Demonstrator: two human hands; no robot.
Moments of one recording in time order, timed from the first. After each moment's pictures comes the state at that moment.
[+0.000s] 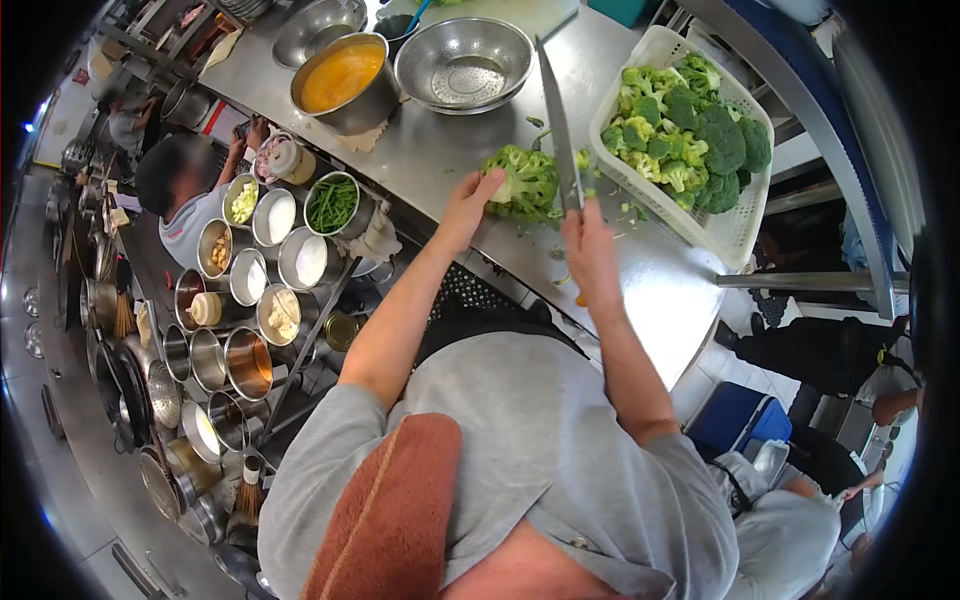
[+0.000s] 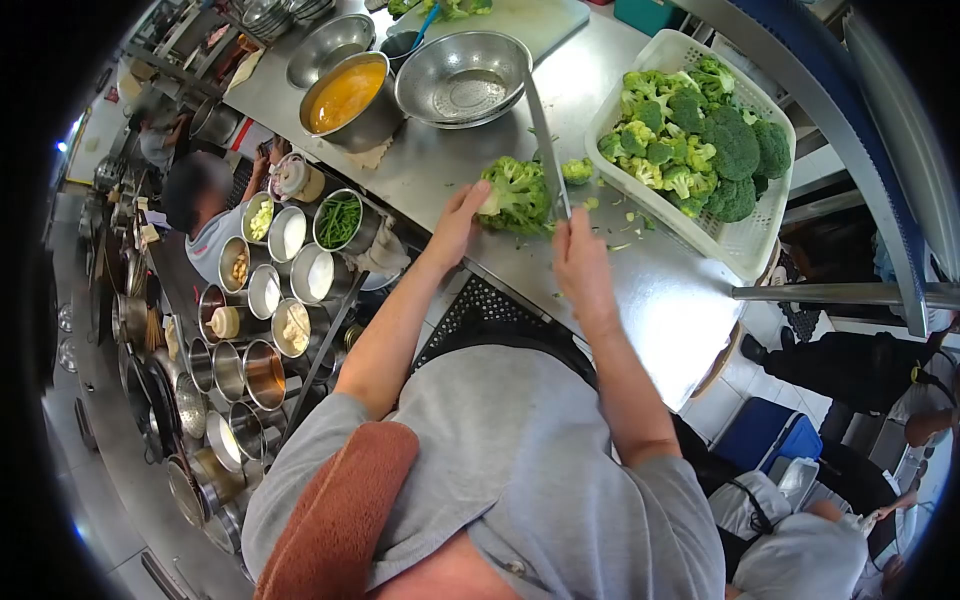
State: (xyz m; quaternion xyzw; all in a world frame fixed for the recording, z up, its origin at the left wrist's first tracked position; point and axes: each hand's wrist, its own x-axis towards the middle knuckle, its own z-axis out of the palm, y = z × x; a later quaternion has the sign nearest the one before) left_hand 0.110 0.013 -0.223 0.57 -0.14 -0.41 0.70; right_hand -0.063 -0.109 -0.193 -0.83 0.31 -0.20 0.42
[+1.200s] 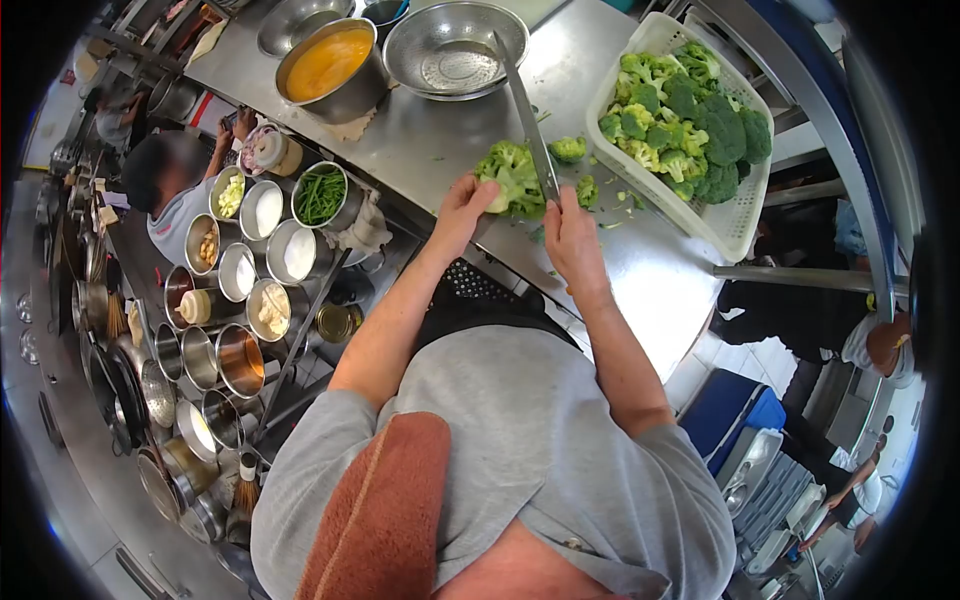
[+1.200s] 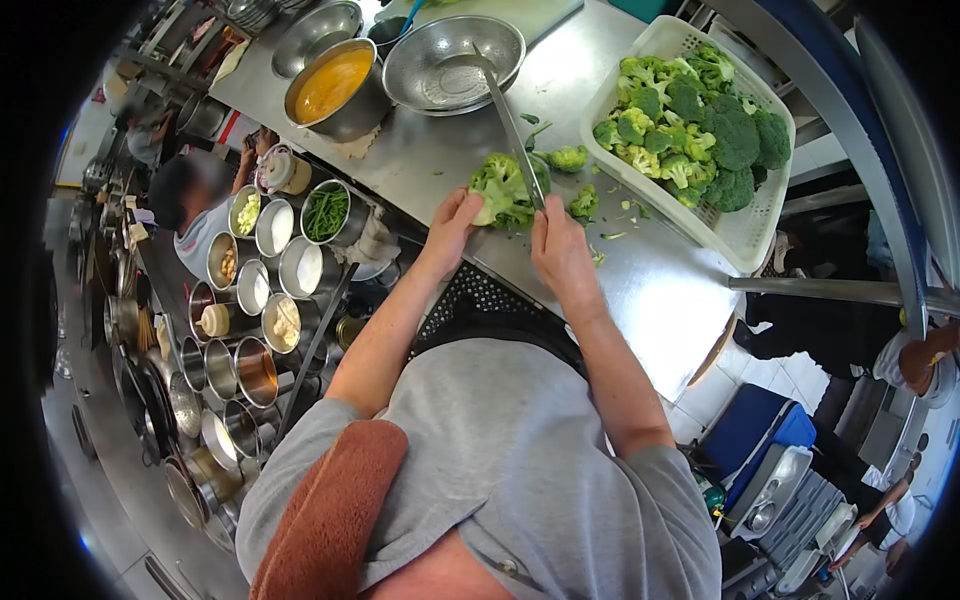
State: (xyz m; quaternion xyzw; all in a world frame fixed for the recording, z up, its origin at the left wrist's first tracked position) left_hand 0.103 0.025 -0.271 0.55 -0.15 -0.40 0.72; right_hand -0.049 -0.100 -0.196 -0.86 0.24 -0.24 0.39
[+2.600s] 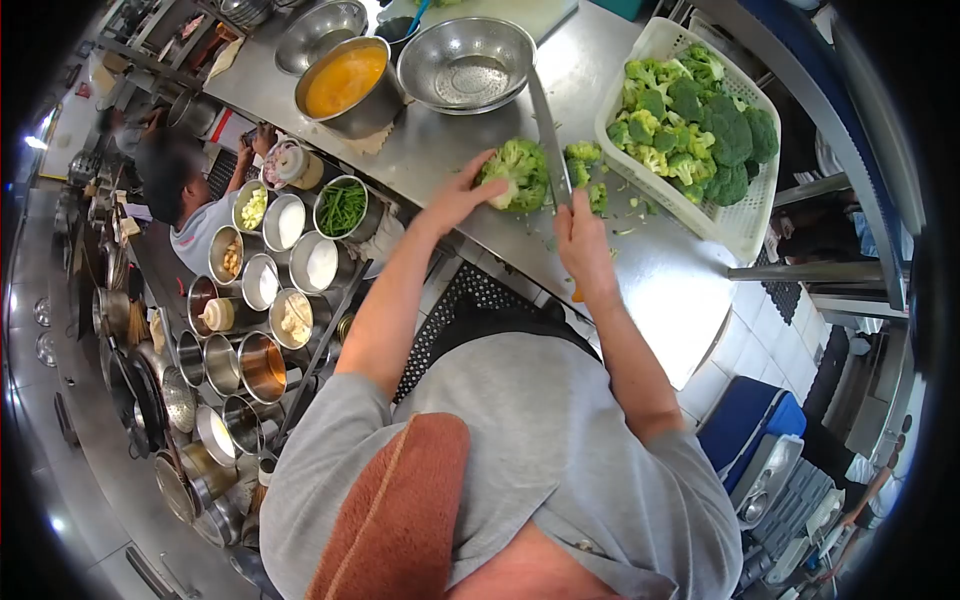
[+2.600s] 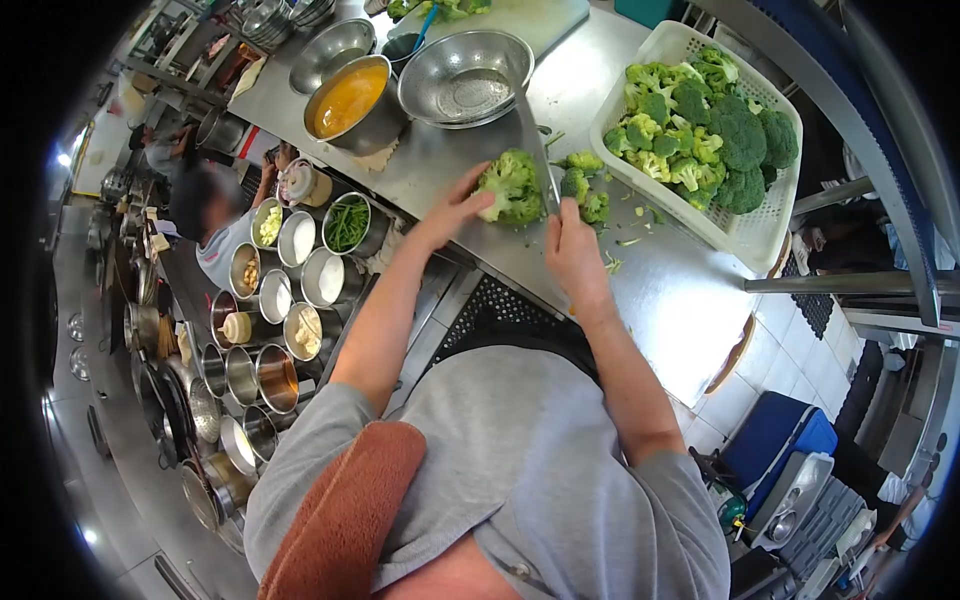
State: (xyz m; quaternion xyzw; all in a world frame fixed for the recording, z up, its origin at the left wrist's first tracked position) left_hand 0.161 0.025 -0.233 0.65 -0.35 -0.43 0.52; right_hand -0.043 -0.102 -0.196 -0.83 0.29 -0.22 0.42
